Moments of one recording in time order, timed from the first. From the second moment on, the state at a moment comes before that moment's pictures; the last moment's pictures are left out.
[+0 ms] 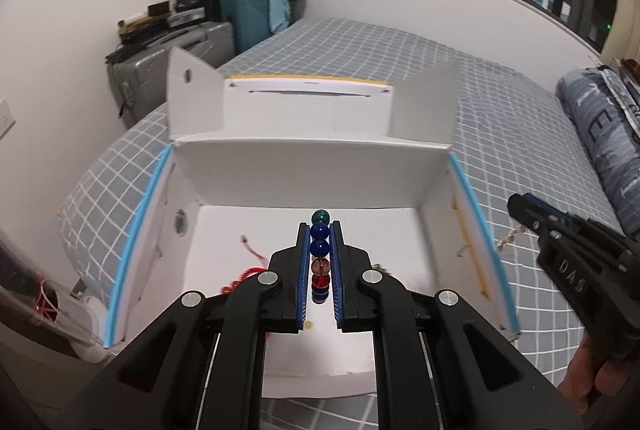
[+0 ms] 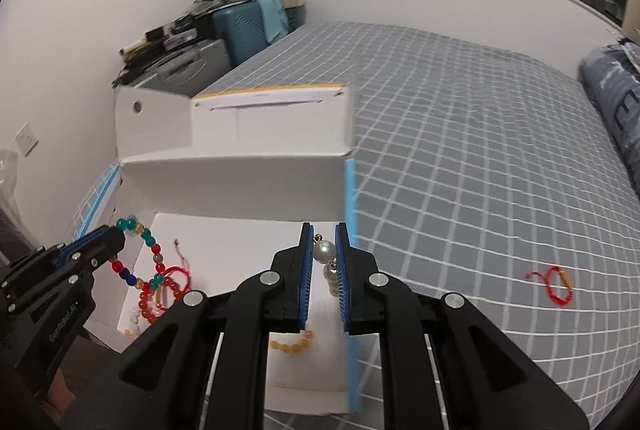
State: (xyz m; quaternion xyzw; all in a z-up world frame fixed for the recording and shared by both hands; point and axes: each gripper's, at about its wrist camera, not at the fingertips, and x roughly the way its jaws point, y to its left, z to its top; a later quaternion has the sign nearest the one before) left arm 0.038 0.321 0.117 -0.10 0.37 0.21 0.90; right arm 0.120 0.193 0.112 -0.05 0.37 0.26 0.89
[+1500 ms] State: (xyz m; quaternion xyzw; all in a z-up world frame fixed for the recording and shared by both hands) left arm 0.034 0.368 0.074 -0.12 0.40 0.27 0.87; right arm 0.129 0.248 0.061 -0.08 0.42 0.27 0.86
